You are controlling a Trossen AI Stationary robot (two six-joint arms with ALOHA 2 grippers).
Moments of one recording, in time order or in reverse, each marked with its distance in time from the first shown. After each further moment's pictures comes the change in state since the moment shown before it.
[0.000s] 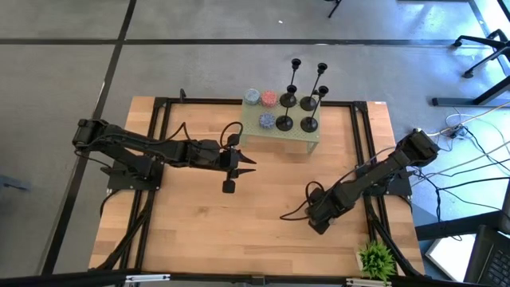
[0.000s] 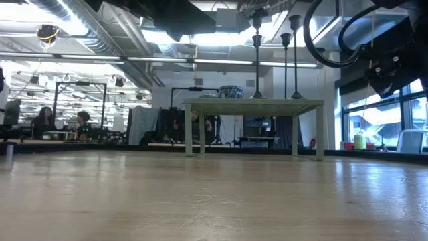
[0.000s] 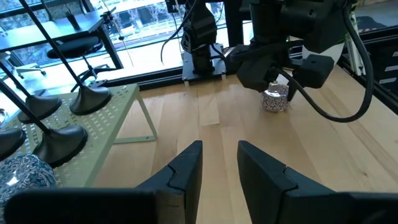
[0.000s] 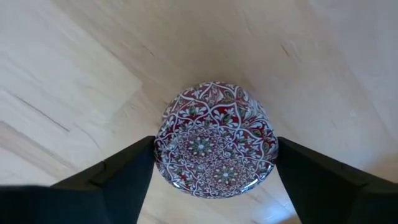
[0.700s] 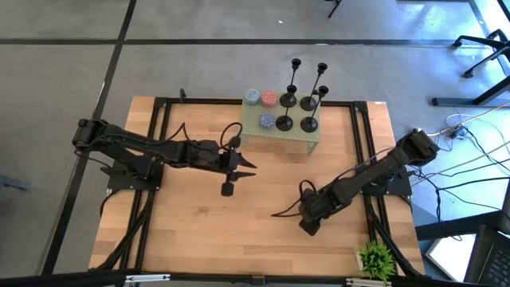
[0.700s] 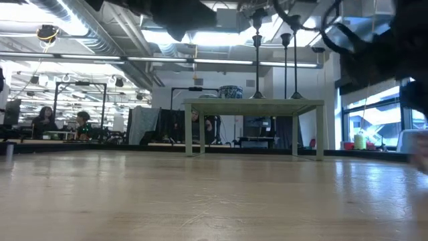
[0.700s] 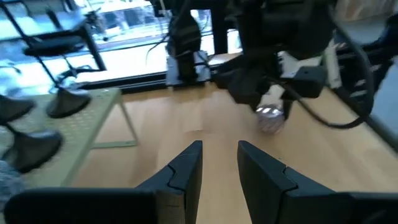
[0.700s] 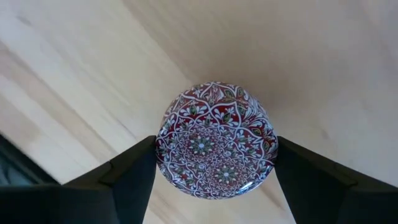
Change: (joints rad) left arm -0.007 0.001 0.000 0.018 0.064 -0.050; right arm -0.041 0.000 0.013 0.177 0.010 -0.057
